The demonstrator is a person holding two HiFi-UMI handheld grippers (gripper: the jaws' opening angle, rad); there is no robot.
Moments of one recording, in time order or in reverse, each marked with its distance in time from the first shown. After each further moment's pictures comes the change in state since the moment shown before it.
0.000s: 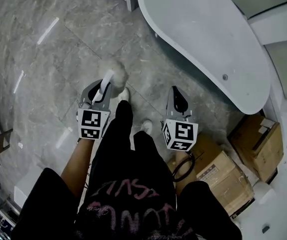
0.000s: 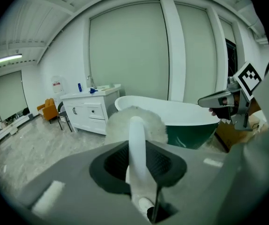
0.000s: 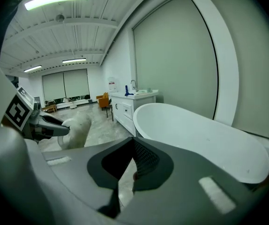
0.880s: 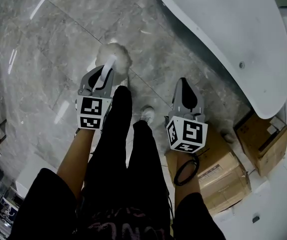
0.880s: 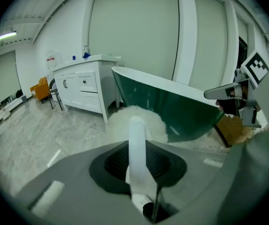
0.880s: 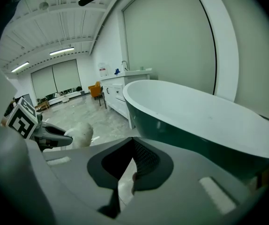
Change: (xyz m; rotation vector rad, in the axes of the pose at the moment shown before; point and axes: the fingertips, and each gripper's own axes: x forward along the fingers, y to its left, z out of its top) left arm 0.166 0.008 -0.131 -0.072 0.175 -0.067; right arm 0.126 -0.032 -0.119 0.079 0.151 -0.051
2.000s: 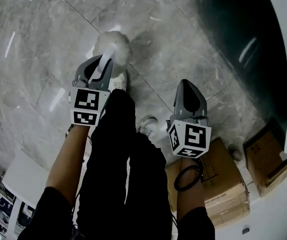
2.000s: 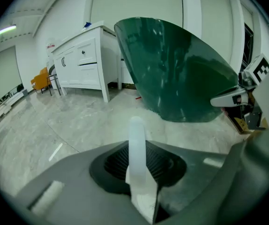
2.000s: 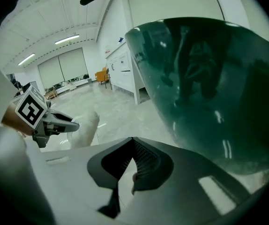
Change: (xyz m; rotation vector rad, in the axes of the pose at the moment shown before) left arm 0.185 0.026 -0.189 -0.016 0.066 0.031; right arm 0.166 -0.006 -0.232 -0.055 0.135 0.094
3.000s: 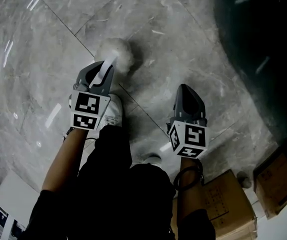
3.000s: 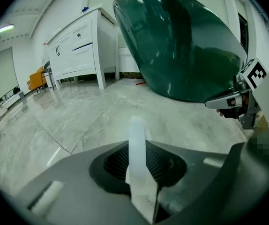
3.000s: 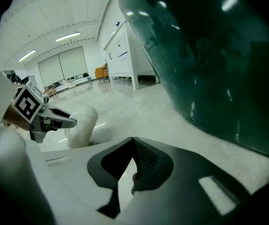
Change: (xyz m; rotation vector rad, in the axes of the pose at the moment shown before) left arm 0.175 0.024 -0.114 0.054 -0.023 0.001; right arm 0.181 -0.031 -0.137 -0.002 -0.028 0.009
